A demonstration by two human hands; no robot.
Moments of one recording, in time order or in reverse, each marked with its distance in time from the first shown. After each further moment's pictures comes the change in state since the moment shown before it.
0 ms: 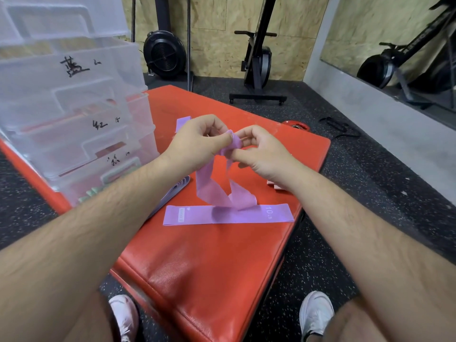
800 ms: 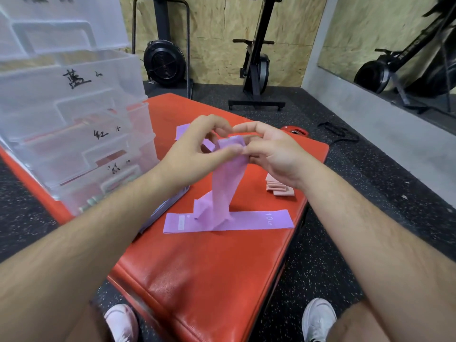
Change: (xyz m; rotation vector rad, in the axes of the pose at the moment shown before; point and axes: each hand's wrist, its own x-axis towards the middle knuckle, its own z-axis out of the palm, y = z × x) left_hand -0.017 0.010 -0.007 0.124 -0.021 0.256; right_hand -0.001 -0.018 -0.022 0.351 -0.180 -0.014
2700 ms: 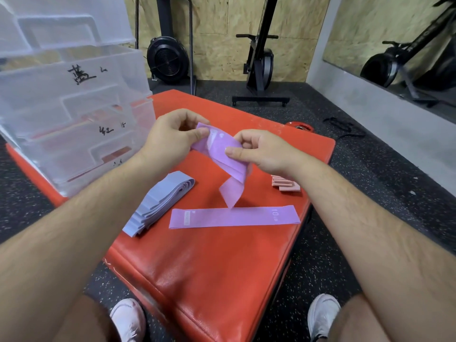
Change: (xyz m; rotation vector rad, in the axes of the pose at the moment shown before) left_hand 0.011 -0.023 -0.032 -0.147 0.134 -0.271; right_hand 0.021 0.021 0.001 -0.482 -0.101 -0.063
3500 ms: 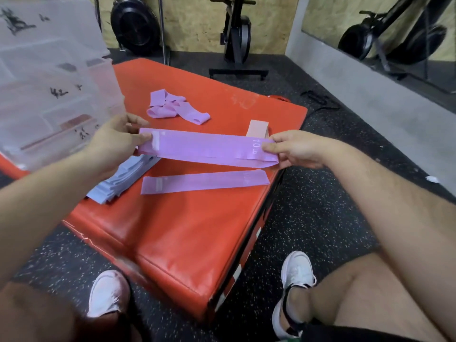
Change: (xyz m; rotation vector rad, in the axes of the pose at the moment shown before) left_hand -0.036 -0.068 -0.020 0.023 -0.021 -0.282; right_hand -0.093 0.072 -0.066 0.171 -0.062 0.527
